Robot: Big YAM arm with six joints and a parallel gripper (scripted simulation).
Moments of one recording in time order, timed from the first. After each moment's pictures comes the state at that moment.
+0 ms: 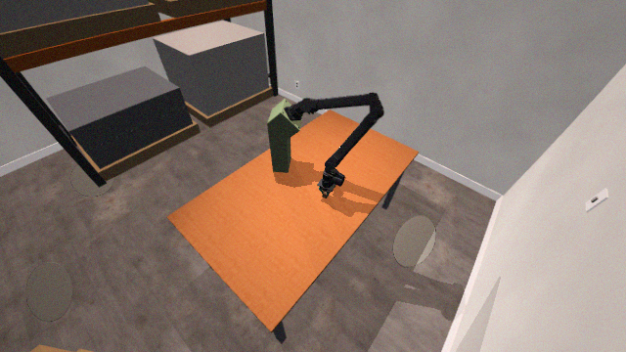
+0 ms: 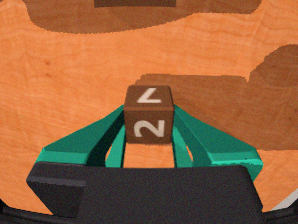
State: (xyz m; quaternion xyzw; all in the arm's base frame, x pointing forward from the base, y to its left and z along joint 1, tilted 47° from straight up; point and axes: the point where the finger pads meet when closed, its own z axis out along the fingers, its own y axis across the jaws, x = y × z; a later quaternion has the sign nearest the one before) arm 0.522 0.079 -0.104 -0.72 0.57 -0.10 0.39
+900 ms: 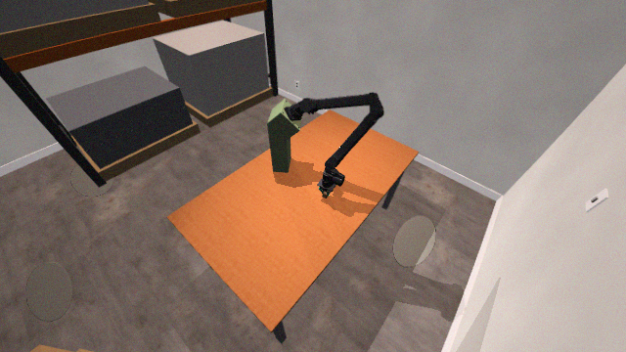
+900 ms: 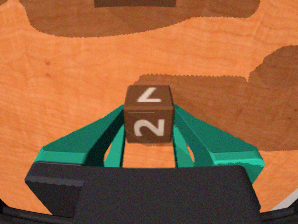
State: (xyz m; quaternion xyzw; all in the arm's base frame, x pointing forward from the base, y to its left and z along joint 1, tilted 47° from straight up) arm 0.522 0.079 -0.104 -0.72 0.57 -0.10 0.39
